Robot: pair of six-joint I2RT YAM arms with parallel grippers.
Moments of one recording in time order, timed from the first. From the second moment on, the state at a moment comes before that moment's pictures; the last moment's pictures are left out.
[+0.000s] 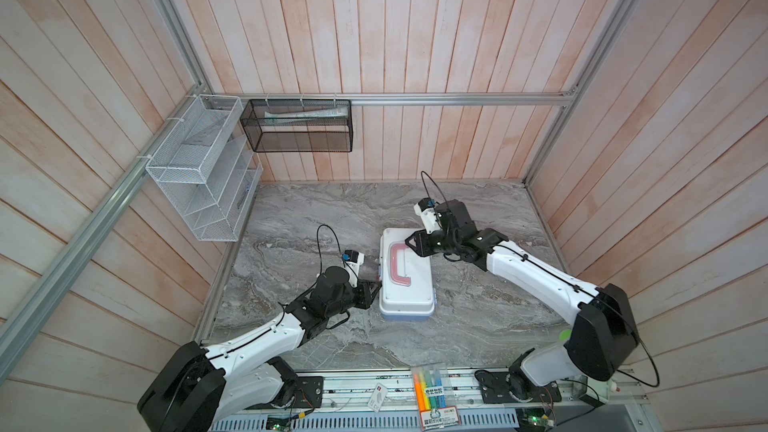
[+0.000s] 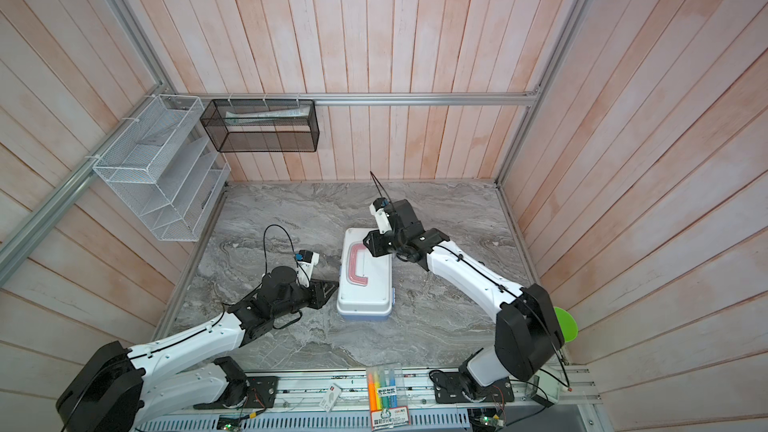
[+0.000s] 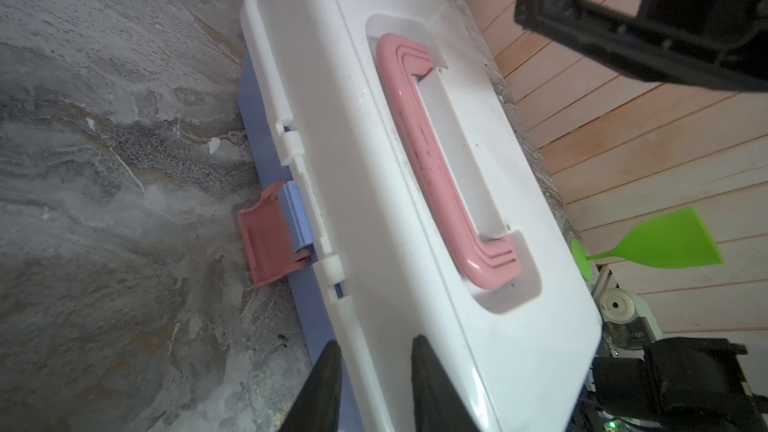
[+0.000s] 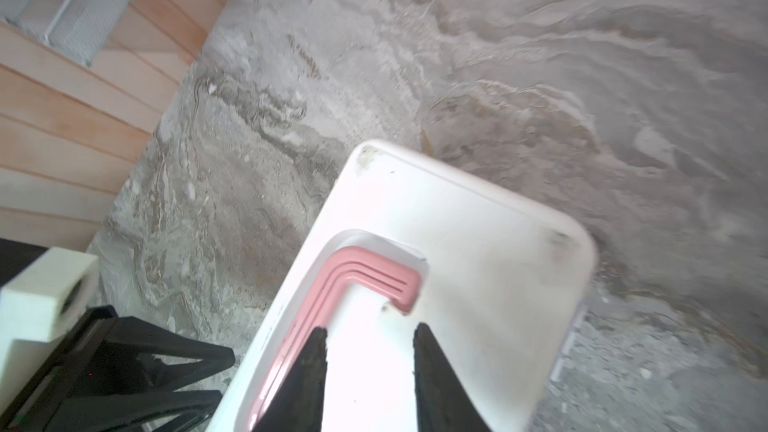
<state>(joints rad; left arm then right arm) -0.70 1.11 0.43 0.17 0.18 -0.60 0.58 1.45 1.13 -0.37 -0.22 0.34</state>
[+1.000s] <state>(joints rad) -0.79 1.13 0.51 0.01 -0.06 -0.61 0.42 1.63 1.17 -0.40 -0.34 0.06</state>
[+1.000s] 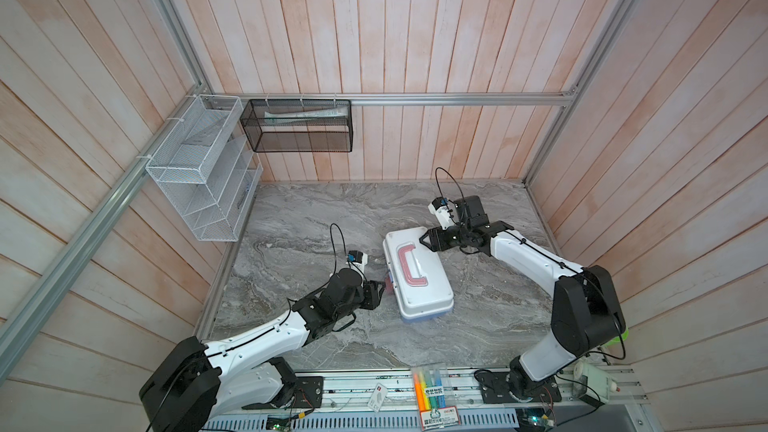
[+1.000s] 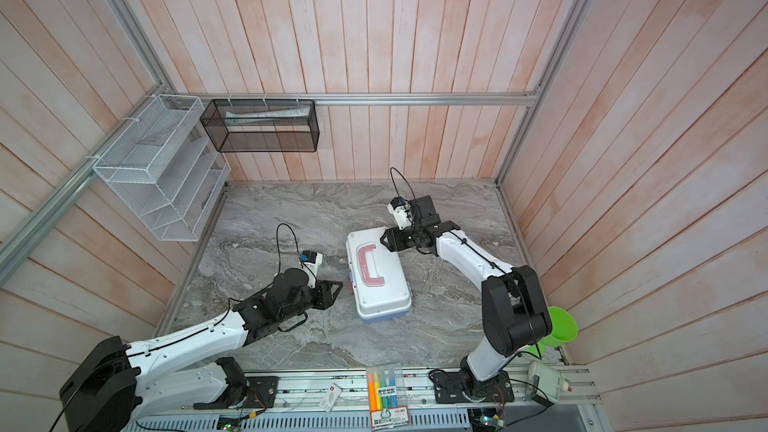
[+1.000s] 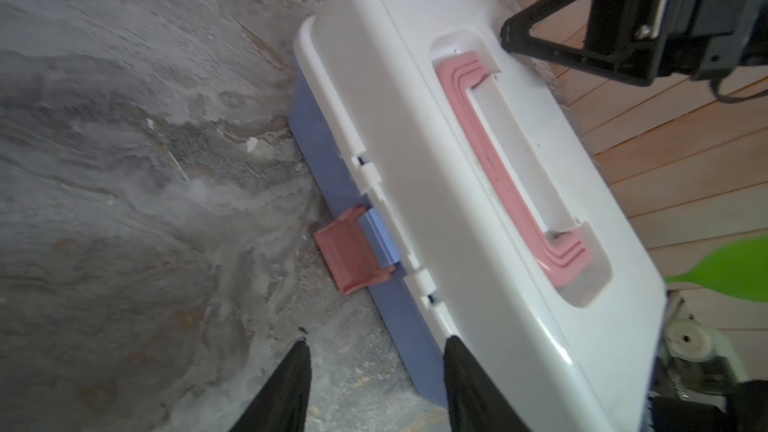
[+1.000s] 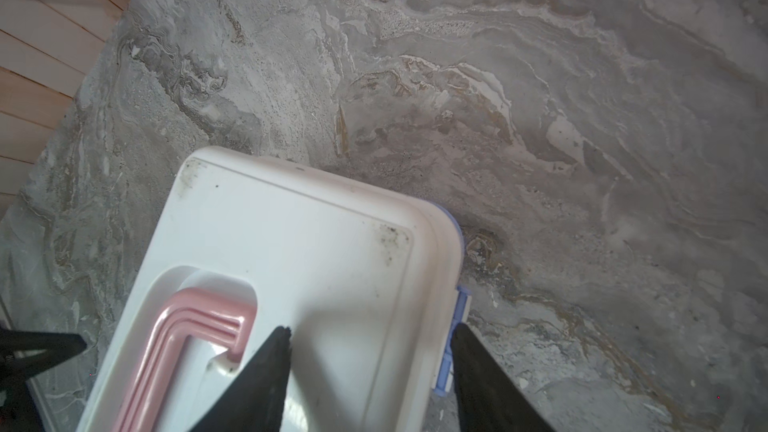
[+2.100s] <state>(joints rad) -0.78 1.46 0.48 0.29 -0.02 -0.44 0.49 1.72 1.25 -0.33 -0.23 0.09</state>
